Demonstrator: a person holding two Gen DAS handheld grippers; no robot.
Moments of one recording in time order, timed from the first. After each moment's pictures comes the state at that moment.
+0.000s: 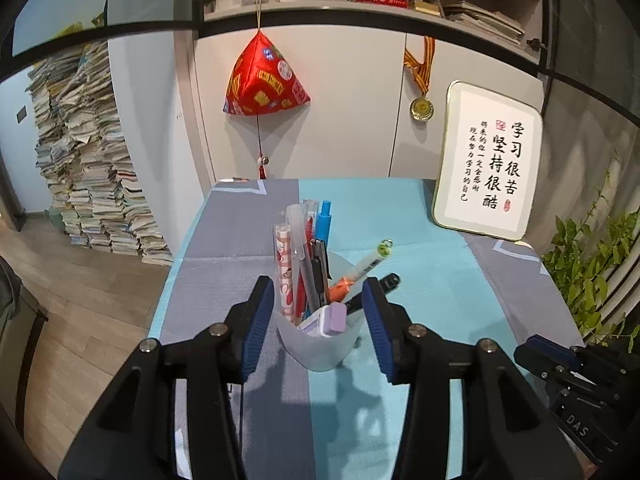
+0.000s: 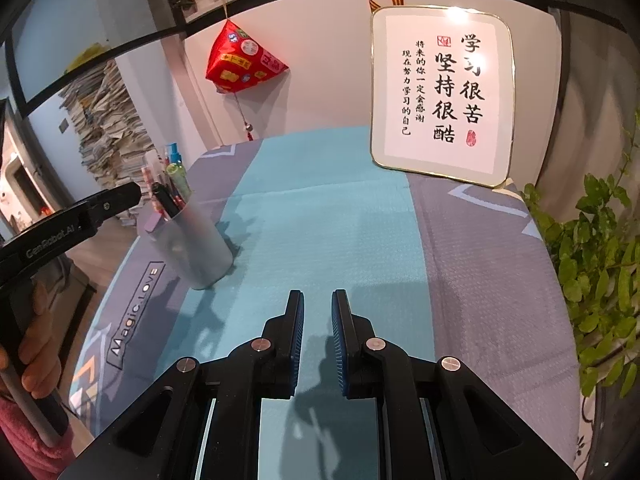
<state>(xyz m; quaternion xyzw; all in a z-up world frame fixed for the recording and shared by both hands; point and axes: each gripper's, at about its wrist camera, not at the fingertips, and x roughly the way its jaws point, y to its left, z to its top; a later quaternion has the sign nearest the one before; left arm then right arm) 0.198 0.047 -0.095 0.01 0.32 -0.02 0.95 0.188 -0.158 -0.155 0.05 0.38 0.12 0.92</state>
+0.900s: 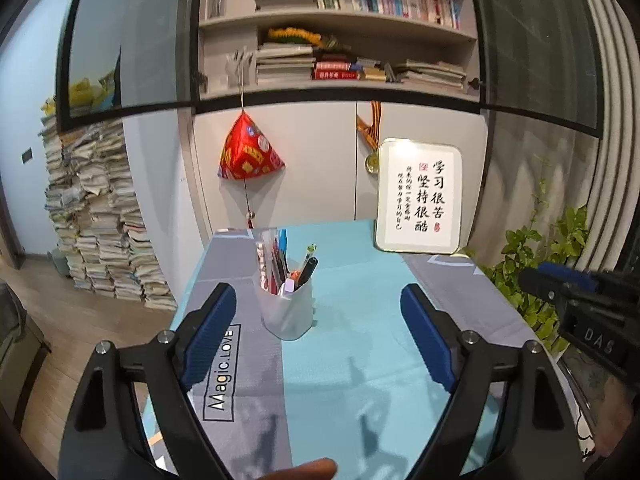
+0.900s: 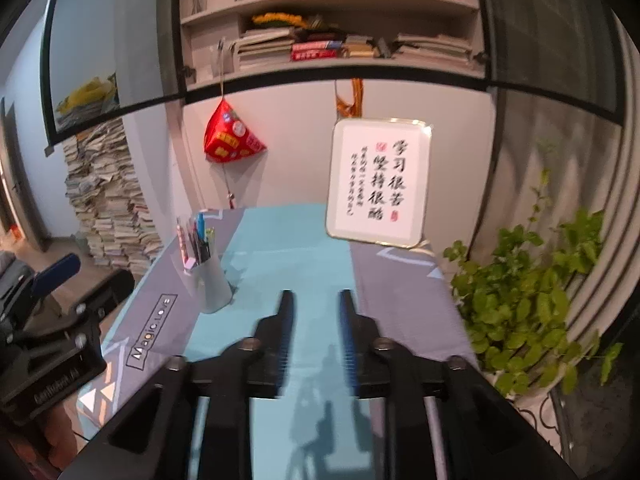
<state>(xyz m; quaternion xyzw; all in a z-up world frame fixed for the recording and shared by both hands) 0.058 0.016 -0.050 0.03 0.21 -0.05 0.98 0.063 -0.171 -0.061 0.02 0.26 0.04 0.96</state>
